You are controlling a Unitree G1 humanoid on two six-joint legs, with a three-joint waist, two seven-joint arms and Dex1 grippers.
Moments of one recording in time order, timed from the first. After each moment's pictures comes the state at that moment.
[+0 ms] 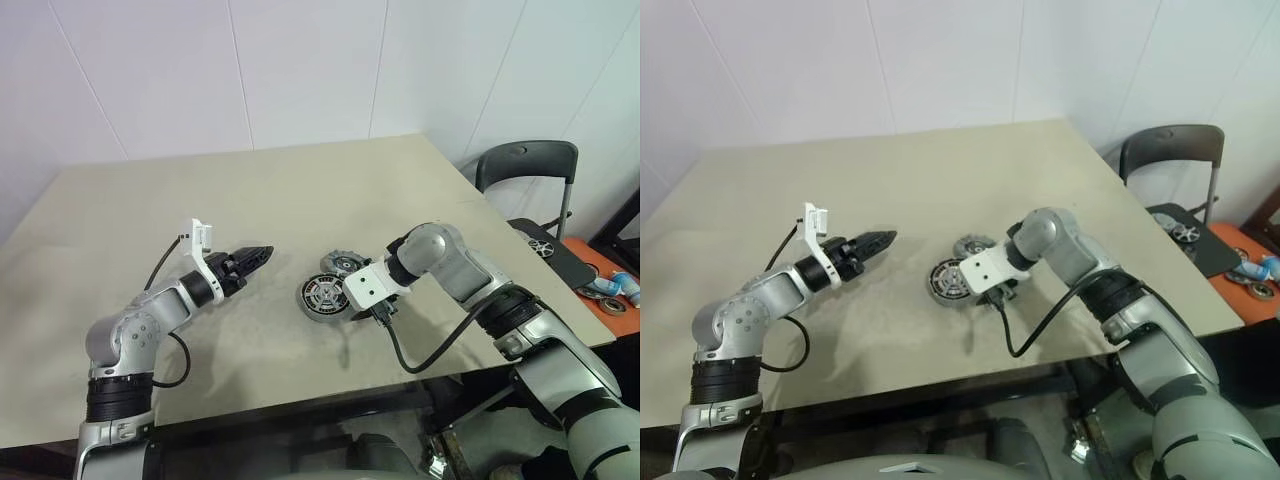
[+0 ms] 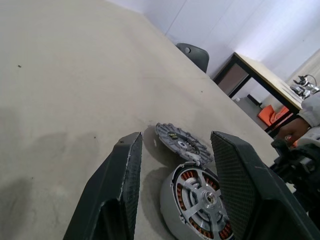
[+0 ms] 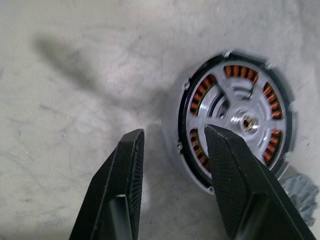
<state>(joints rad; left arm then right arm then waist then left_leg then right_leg) -0.31 0.37 0.25 -0.10 -0.80 0.88 -0.49 -0.83 -0.56 0.59 0.41 -0.20 -0.20 1.41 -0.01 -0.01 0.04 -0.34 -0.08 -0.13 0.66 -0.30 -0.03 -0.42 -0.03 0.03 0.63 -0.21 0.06</state>
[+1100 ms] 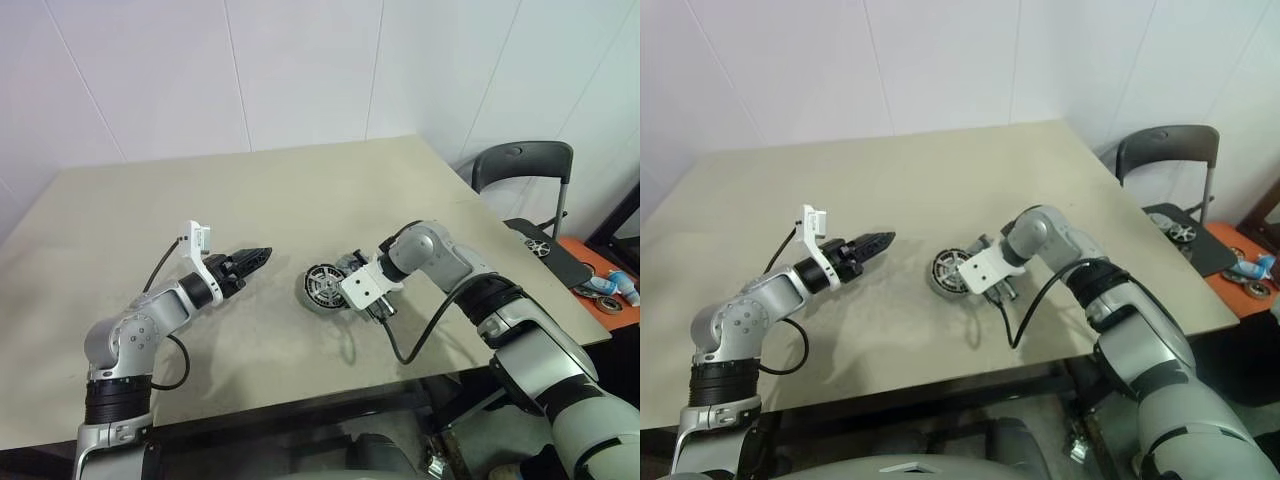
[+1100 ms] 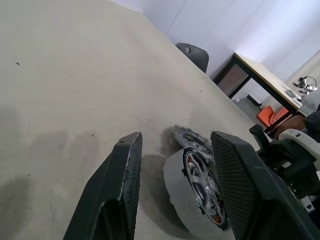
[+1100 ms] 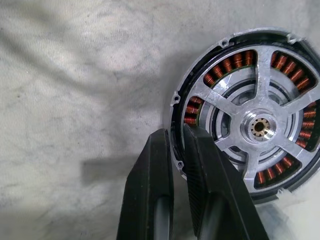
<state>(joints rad) -0.31 0.37 0.25 -0.08 -0.81 0.88 -0.48 -0.91 -0.47 0.59 0.64 -0.32 -0.40 1.37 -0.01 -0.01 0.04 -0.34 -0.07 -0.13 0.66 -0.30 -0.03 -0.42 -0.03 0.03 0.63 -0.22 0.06</state>
